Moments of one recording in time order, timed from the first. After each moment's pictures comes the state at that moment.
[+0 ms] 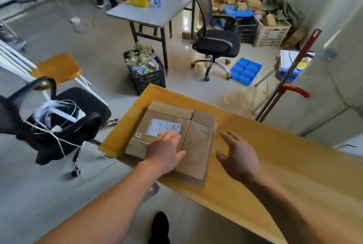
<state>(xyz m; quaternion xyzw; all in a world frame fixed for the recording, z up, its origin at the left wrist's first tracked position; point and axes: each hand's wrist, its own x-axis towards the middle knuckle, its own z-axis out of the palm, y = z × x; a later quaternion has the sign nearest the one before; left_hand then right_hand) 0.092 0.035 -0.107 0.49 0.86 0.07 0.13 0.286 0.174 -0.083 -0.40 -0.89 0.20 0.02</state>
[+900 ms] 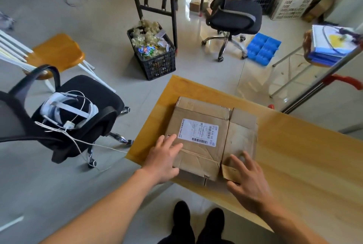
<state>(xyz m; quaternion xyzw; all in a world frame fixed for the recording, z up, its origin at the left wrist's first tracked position) -0.050 -0.033 -0.173 0.53 0.82 0.01 0.23 0.215 0.109 -0.170 -0.41 -0.87 0.26 -0.12</state>
